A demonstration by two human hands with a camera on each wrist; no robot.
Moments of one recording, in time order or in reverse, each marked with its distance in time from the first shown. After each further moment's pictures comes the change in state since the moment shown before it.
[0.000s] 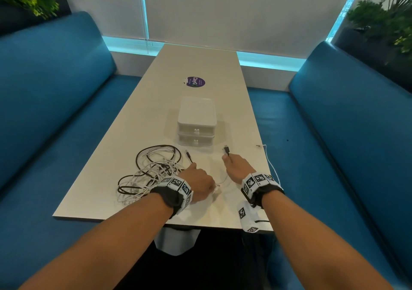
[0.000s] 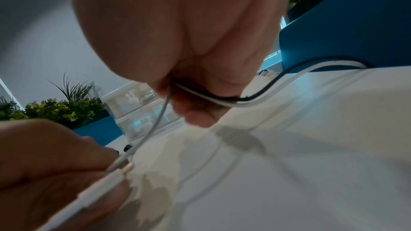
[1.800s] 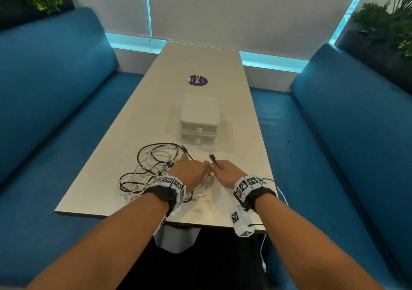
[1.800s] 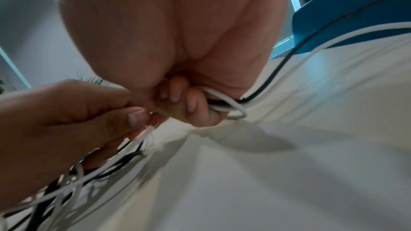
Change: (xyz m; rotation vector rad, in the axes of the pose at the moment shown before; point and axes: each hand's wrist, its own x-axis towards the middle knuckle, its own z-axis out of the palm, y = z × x) left_hand 0.004 -0.025 0.016 -0.029 0.250 -0.145; right_hand 0.000 -0.012 0.025 0.090 -0.188 -0.100
